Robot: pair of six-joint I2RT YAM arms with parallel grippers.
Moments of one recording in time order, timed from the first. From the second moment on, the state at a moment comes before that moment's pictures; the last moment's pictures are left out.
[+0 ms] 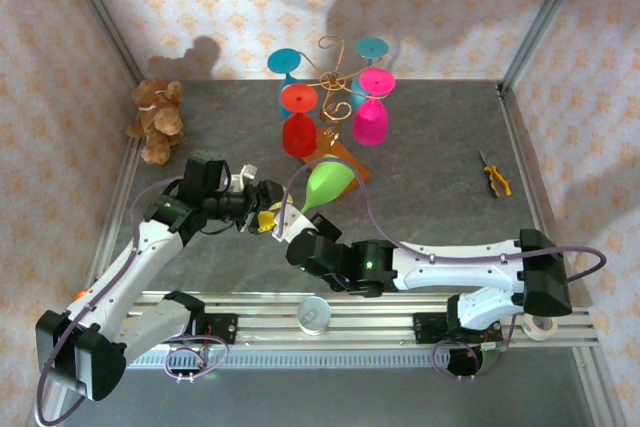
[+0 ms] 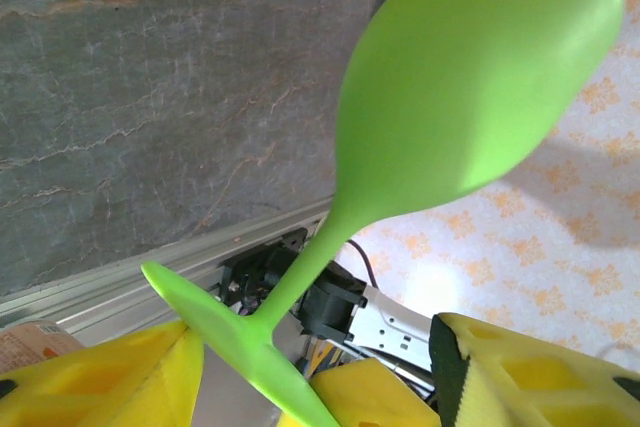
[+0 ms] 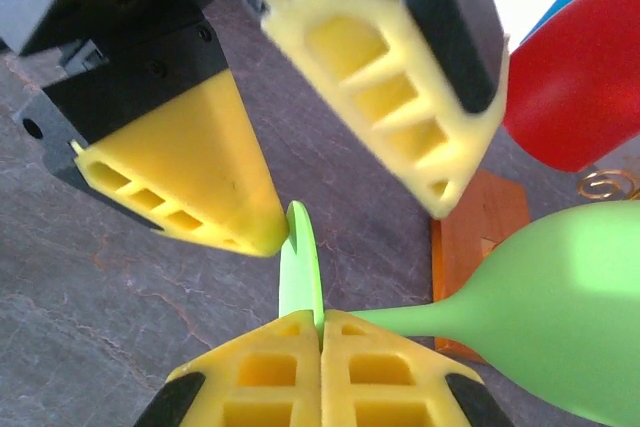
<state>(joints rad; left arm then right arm) -0.31 1.01 0.81 -0.55 0.83 -1.15 1.41 1.39 1.06 -0.30 0.72 0.05</state>
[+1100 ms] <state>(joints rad) -0.31 1.03 0.78 -0.41 0.87 -1.23 1.42 1.39 1.12 -0.36 0.70 -0.07</state>
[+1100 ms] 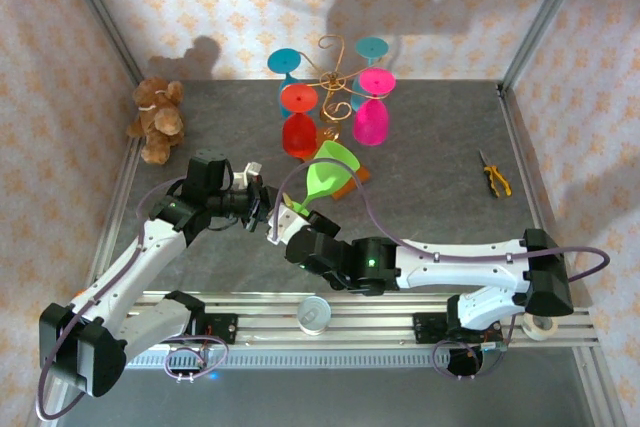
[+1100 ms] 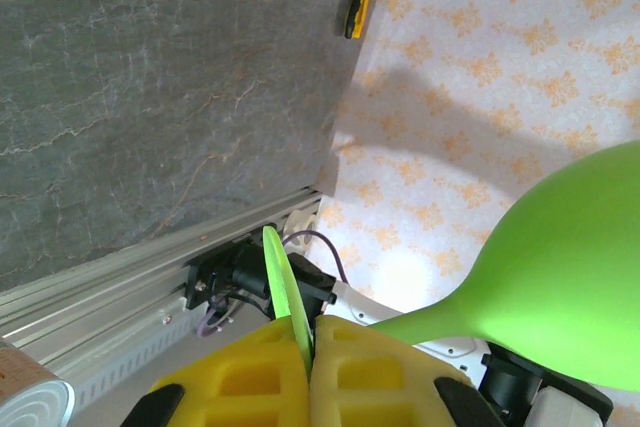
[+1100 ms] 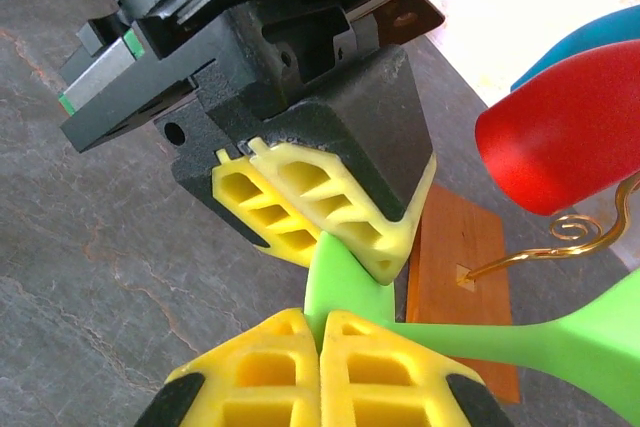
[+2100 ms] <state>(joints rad) -0.32 0.97 0.67 -0.23 0.77 -1.21 1.43 1.25 1.27 -0.49 0.60 0.24</state>
